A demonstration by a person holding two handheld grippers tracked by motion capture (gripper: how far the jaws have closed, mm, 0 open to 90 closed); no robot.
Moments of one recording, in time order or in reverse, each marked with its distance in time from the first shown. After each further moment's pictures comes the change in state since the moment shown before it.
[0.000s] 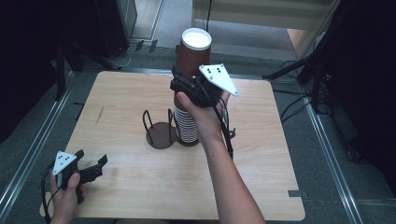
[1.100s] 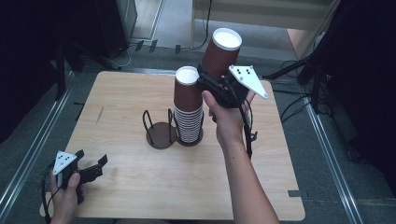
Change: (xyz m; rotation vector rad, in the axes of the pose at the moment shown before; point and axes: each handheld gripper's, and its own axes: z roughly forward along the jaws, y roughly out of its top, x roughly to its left) left arm 0.000 0.000 0.000 0.000 0.000 -0.002; right arm -0.045 0.013 -0.023 -0.012 -0.072 0.040
